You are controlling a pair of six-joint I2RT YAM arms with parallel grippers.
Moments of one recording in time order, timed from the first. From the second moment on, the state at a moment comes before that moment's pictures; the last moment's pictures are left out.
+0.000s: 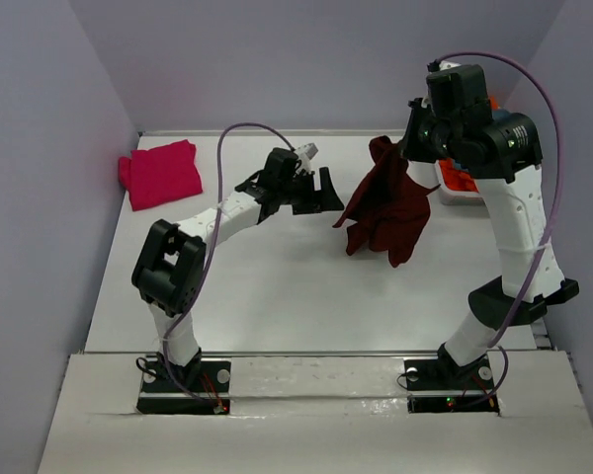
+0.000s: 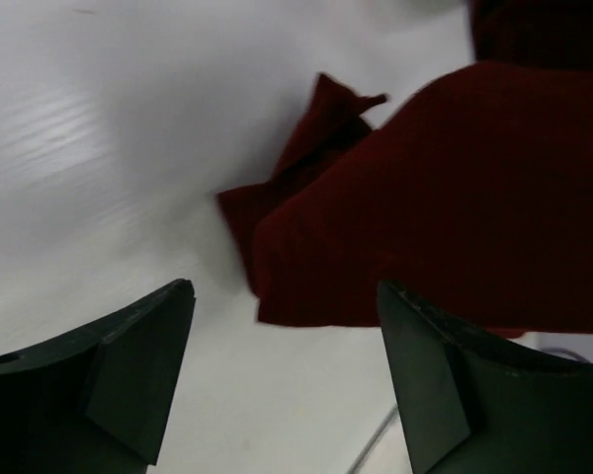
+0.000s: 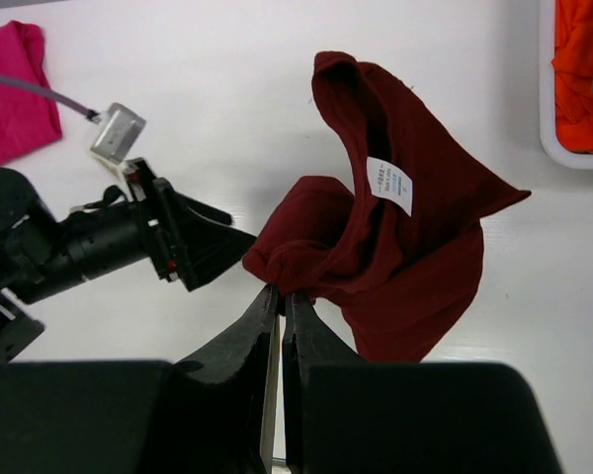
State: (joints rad) left arm -0.57 1.80 1.35 -0.18 0.35 -0.59; right arm 0.47 1.67 2.43 -1.38 0.26 0.44
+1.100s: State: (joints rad) left arm -0.62 1.95 1.37 0.26 0.85 -0.85; right arm 0.47 1.64 2.39 -1.38 0.26 0.44
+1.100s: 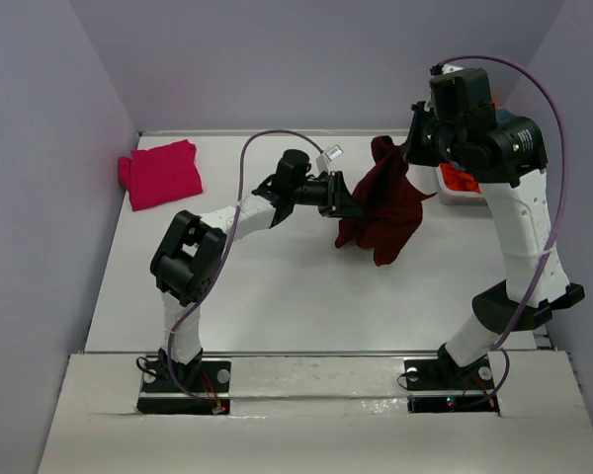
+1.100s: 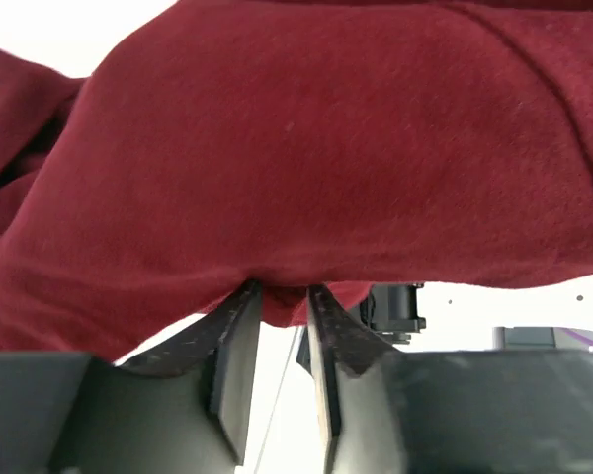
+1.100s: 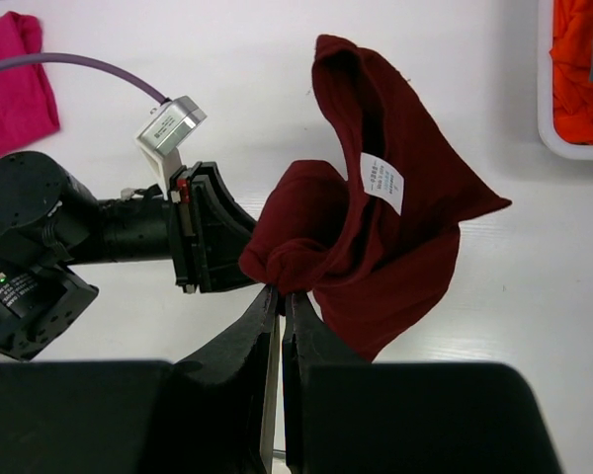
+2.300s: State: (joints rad) left arm -0.62 1.92 1.46 -0.12 0.46 -0.56; right arm 0.47 1.65 2.38 -1.39 0.23 0.43
